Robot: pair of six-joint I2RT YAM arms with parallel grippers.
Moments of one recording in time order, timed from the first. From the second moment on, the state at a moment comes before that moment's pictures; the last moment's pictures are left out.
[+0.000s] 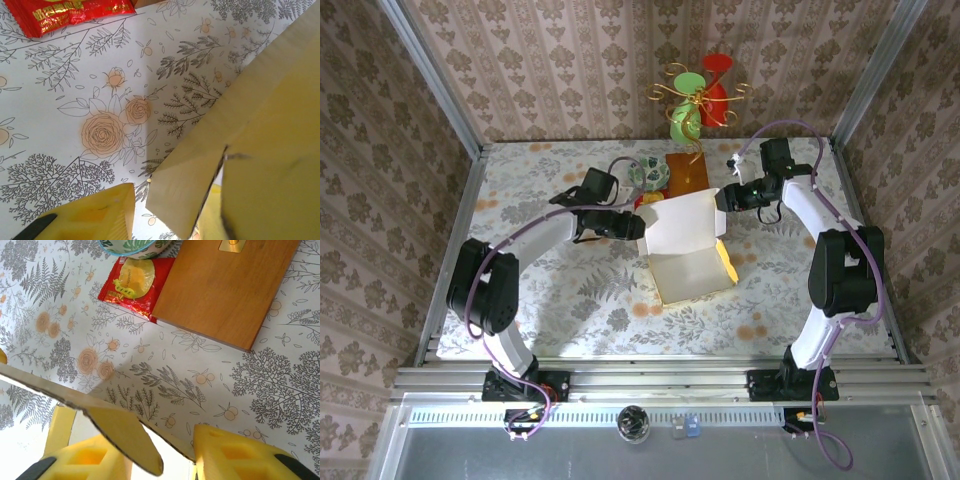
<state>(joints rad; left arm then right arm) -0.54 1.73 1.26 -0.50 0.44 -0.25 0.04 1.80 1.43 -0.70 -0.57 -0.15</state>
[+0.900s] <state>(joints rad) -0.60 1.77 1.35 -0.61 0.27 -0.25 0.16 1.71 1.37 -0.67 -0.36 -0.12</state>
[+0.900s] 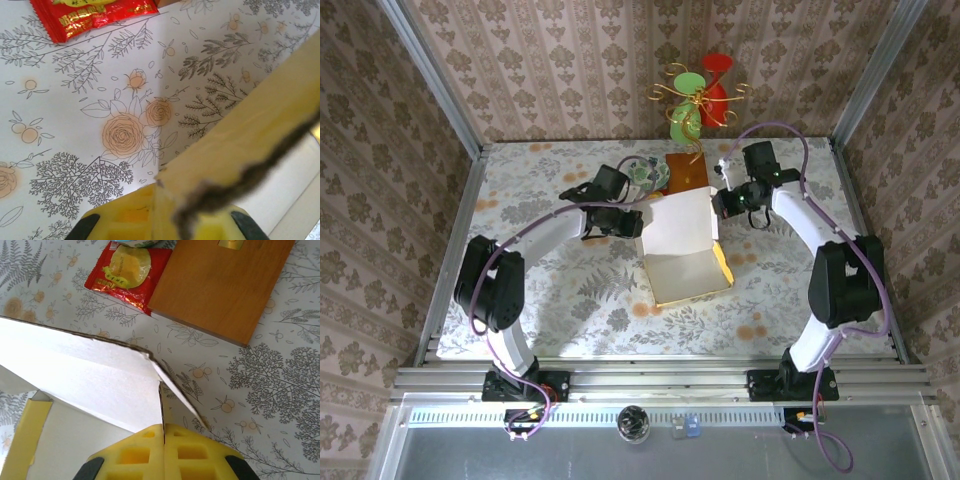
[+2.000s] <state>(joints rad) -0.59 1.76 1.41 -0.54 0.02 -0.30 0.35 1.57 1.17 -0.32 -0.01 0.25</state>
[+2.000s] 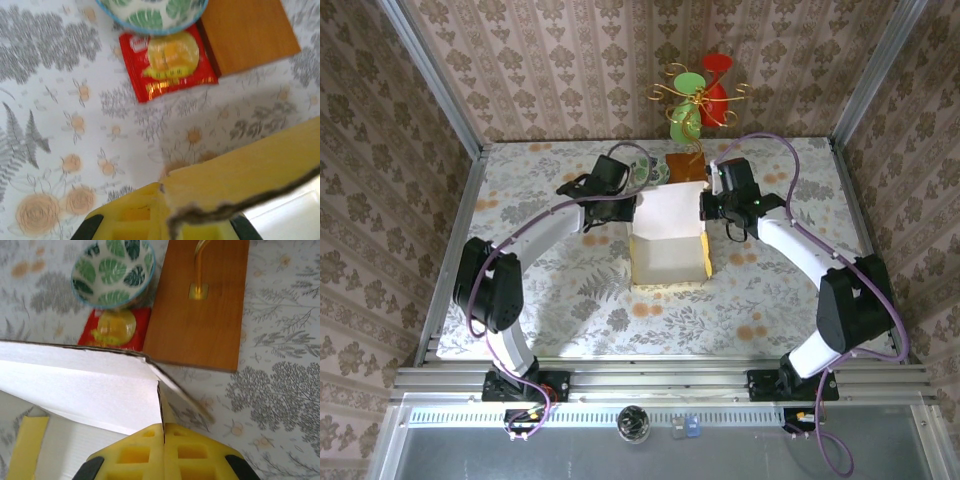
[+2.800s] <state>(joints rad) -0.56 1.62 0.90 0.21 0.02 -0.33 0.48 1.47 0.80 0.20 0.18 0.40</state>
